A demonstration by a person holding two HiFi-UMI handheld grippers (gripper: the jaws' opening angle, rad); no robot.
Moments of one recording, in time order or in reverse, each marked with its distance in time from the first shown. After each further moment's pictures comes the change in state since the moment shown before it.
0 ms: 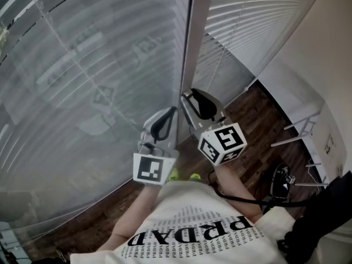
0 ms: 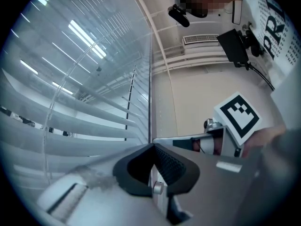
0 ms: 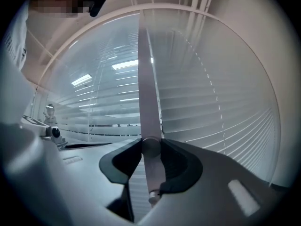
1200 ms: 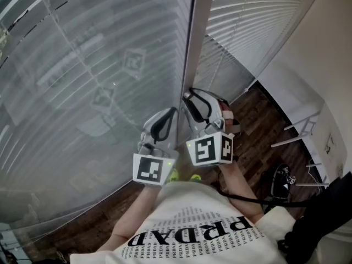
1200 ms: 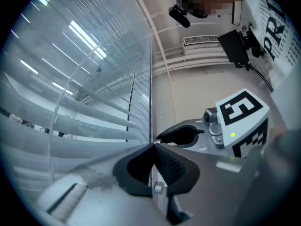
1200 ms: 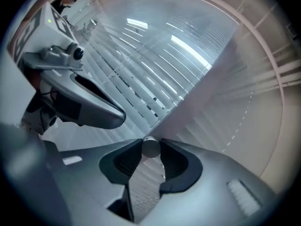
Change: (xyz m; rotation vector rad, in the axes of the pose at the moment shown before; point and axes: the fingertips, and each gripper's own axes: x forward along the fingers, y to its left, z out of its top) left arm -0.004 0.002 -0.001 -0.008 -0.010 -0.003; right arm 0.004 0.013 -0.010 -0.904 0.241 -0.078
